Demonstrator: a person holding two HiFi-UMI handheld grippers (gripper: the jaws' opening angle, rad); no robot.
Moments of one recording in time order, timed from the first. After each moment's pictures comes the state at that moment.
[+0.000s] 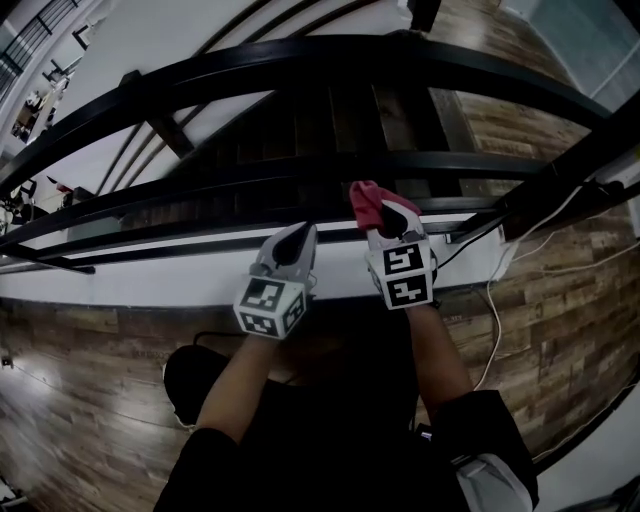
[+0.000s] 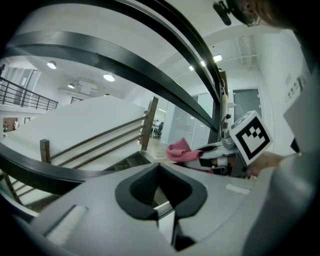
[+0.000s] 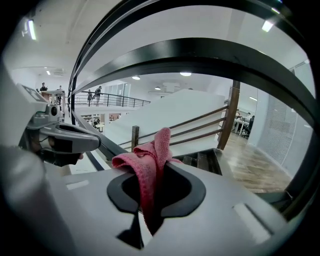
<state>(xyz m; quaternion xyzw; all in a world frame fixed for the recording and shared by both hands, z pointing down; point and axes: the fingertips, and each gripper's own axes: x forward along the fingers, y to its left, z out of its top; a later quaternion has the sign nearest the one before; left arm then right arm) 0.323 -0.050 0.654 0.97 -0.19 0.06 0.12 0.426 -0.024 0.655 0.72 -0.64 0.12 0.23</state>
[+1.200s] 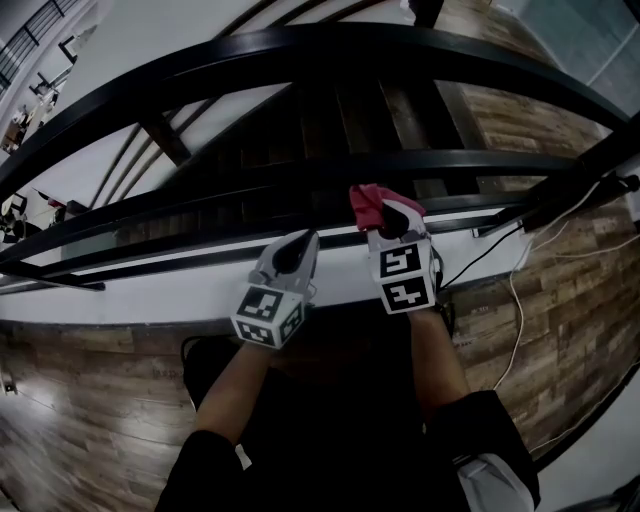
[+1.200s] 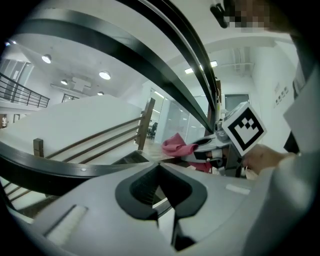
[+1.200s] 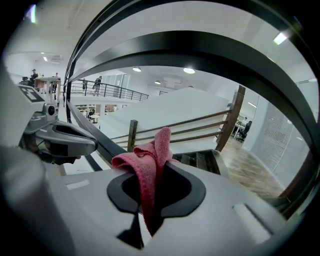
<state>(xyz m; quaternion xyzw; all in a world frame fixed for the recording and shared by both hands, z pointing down) 0.239 -0.099 0.668 0.98 -0.13 0.06 0.11 0.340 -0.079 0.655 0.73 -0.61 0.12 0.28</state>
